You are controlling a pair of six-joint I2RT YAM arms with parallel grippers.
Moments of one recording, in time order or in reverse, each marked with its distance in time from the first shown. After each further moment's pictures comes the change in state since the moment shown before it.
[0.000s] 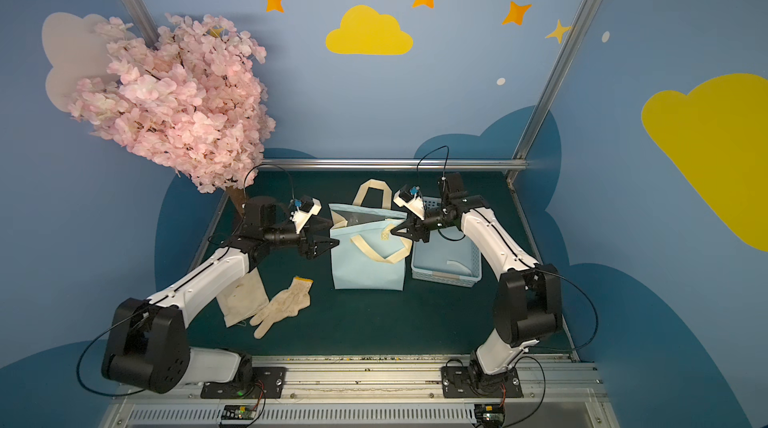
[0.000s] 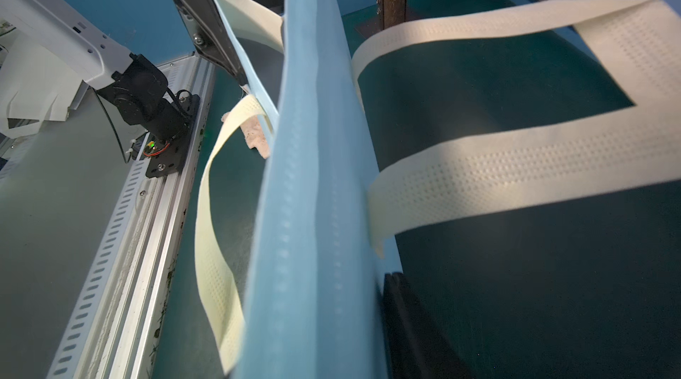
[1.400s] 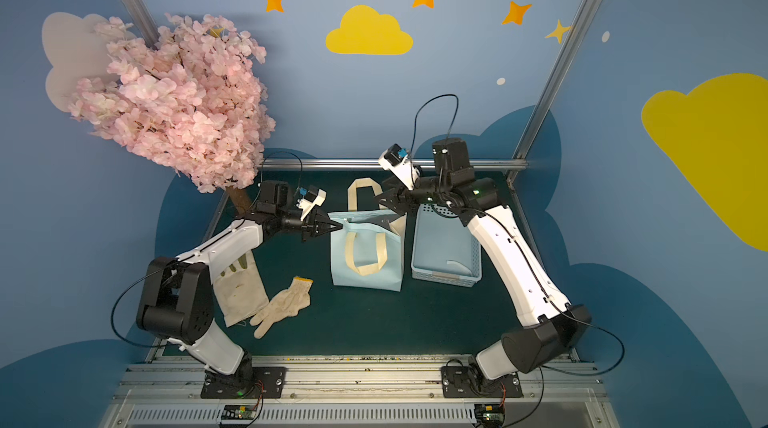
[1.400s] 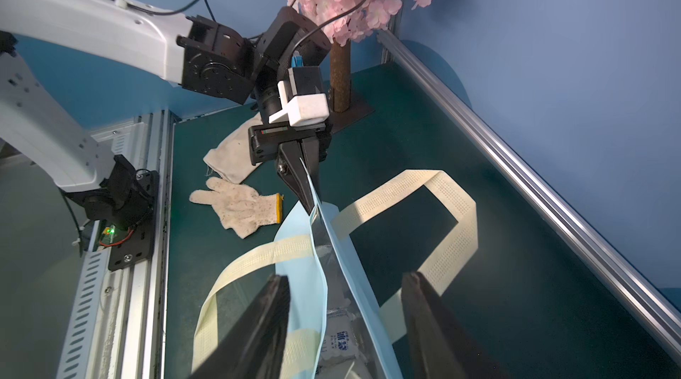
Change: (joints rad) left arm 0.015 0.259 0.253 -0.165 0.328 0.221; right arm 0.207 -0.084 0.422 -0.065 0.354 0.384
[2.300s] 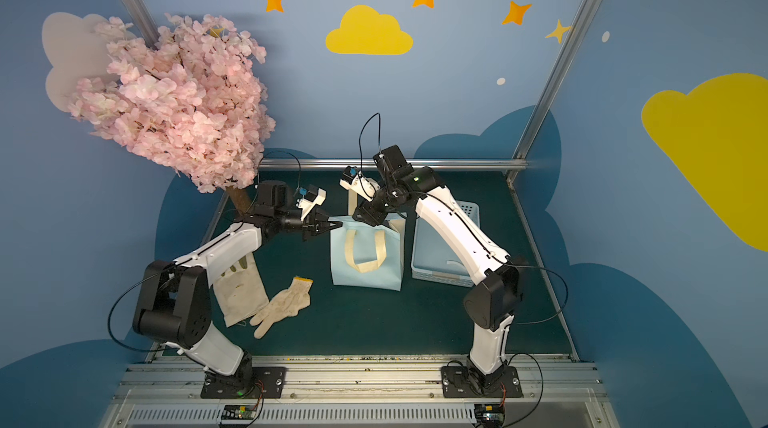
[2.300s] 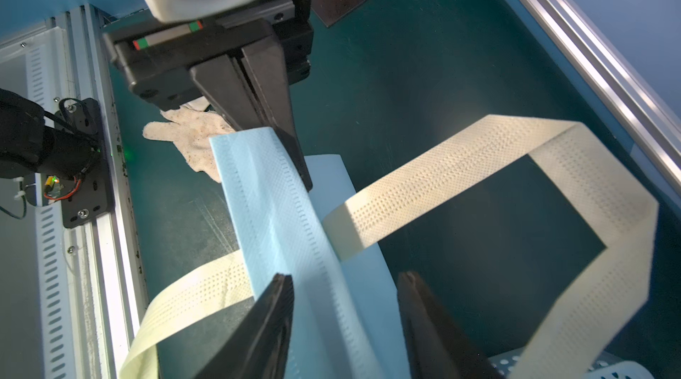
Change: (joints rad) left arm 0.000 -0.029 -0.036 0.093 -0.069 -0.060; right arm 0.171 0.284 0.189 -0.228 0.263 -0.024
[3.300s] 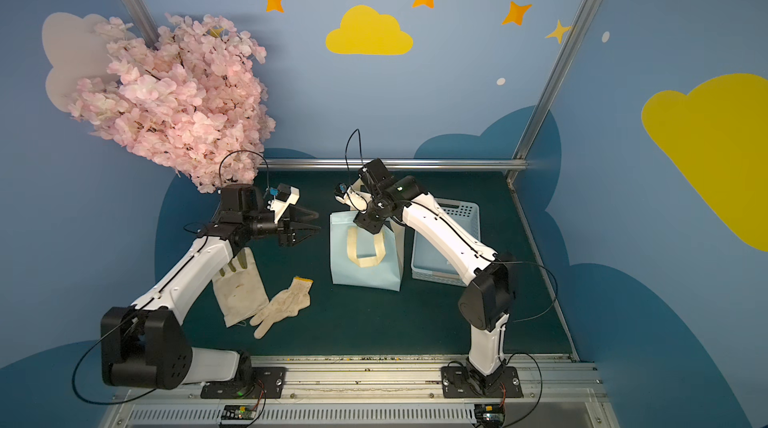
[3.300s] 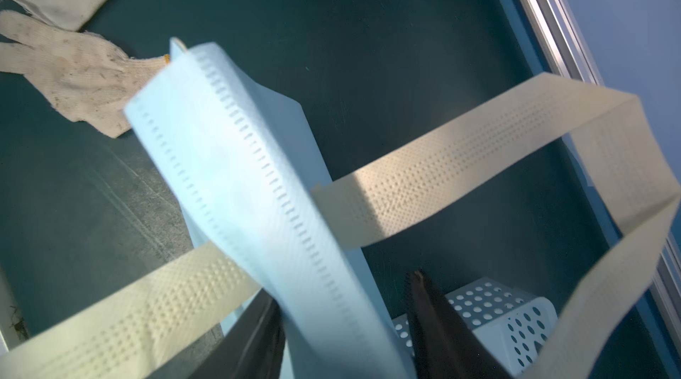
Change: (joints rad) left arm 0.132 -0.260 -0.067 -0.179 -0.042 -0.026; right arm 0.074 0.029 -0.058 0.018 0.327 -0.073
